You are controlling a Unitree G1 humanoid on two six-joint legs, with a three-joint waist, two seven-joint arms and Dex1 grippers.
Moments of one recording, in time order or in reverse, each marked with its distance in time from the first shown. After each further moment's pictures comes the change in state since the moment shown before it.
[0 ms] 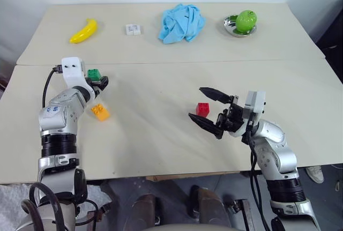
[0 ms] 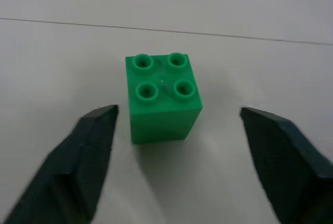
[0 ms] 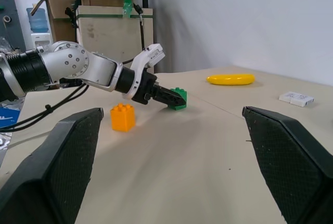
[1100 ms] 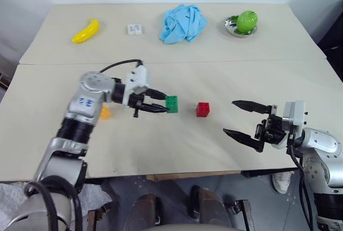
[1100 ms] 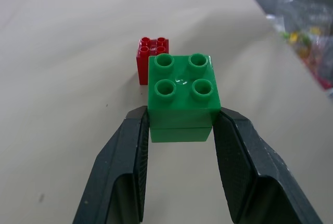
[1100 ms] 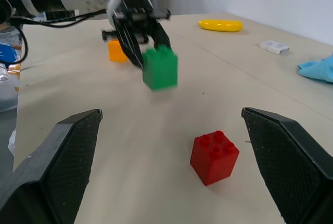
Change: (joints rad) left arm -0.173 0.014 -0.513 0.099 0.112 -0.564 -1.227; right arm 0.180 -0.301 -0.199 -0.059 0.055 0.048 0.143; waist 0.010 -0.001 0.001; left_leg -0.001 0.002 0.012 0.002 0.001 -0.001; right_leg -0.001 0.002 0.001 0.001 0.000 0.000
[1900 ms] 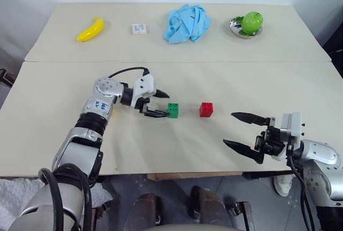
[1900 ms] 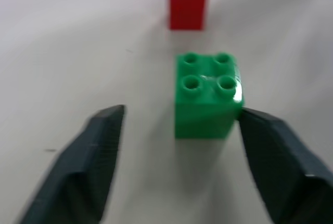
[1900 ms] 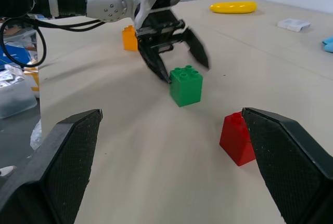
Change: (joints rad) left arm -0.088 -0.083 0.078 0.382 0.104 -0.282 0.032; right arm 0.112 0.007 0.007 -0.048 0.010 0.019 -0.001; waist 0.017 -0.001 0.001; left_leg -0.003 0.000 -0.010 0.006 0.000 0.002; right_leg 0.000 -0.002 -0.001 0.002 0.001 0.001
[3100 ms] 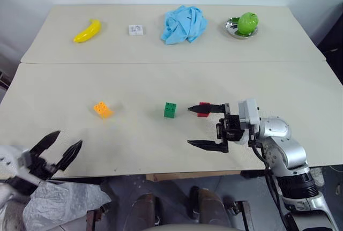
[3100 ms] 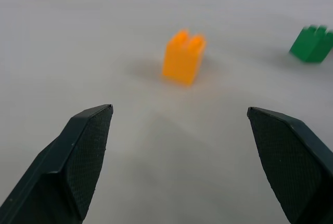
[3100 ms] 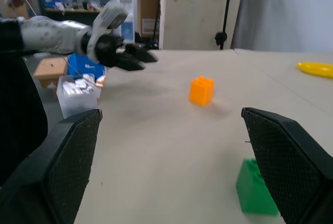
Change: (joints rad) left arm 1.149 0.087 0.786 -0.969 -0.469 0.339 0.436; right arm -0.313 0.116 0.262 0.064 -0.075 -0.002 0.107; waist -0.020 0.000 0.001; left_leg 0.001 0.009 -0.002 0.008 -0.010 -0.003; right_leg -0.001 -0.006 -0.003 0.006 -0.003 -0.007
